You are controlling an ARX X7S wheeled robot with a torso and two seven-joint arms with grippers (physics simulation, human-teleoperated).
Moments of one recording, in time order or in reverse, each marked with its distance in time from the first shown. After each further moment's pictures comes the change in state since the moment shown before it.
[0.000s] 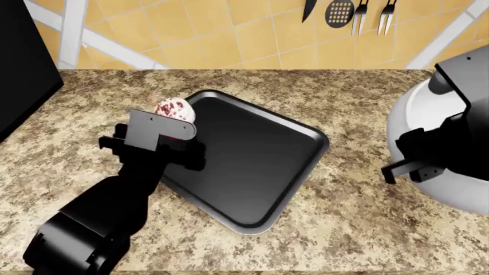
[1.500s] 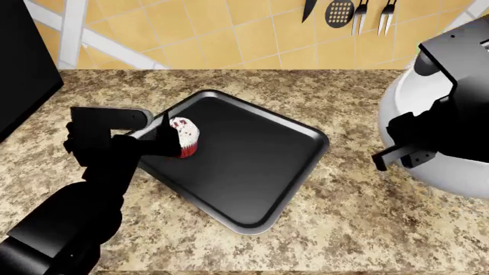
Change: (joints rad) left arm 0.109 -0.041 -0.205 0.132 -0.133 0.094 -0.028; right arm 0.108 -0.104 -0.040 0.087 0.048 0.076 0.041
